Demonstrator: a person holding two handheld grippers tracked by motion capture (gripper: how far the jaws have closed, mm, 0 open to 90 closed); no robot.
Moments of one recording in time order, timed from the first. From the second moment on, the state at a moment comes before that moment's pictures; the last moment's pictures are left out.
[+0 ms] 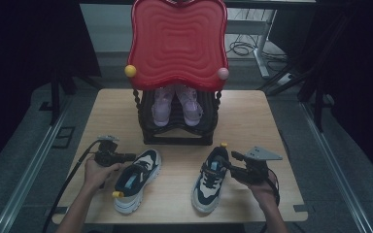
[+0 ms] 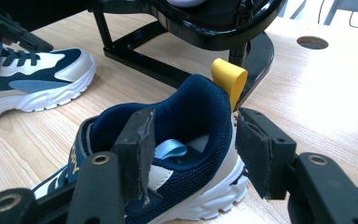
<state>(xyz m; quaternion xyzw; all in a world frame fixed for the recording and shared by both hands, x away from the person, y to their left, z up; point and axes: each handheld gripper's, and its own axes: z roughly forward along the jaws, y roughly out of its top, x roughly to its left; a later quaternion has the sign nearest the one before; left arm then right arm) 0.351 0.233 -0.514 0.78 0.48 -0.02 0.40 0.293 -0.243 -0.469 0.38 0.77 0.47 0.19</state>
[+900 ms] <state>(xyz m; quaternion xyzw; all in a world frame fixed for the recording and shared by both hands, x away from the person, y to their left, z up) 0.318 0.245 -0.486 0.76 0.49 0.03 0.43 0.292 -0.246 -0.466 0.38 0.77 0.48 0.19</state>
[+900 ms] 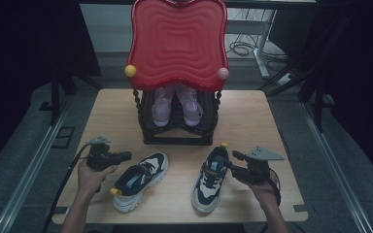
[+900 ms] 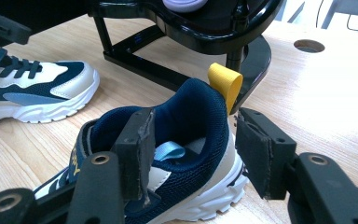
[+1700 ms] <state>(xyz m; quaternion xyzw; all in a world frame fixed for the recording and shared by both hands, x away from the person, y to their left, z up) 0.279 0.268 -0.476 0.73 0.52 0.10 0.44 0.274 -0.265 -0.465 0.38 0.77 0.48 0.19</state>
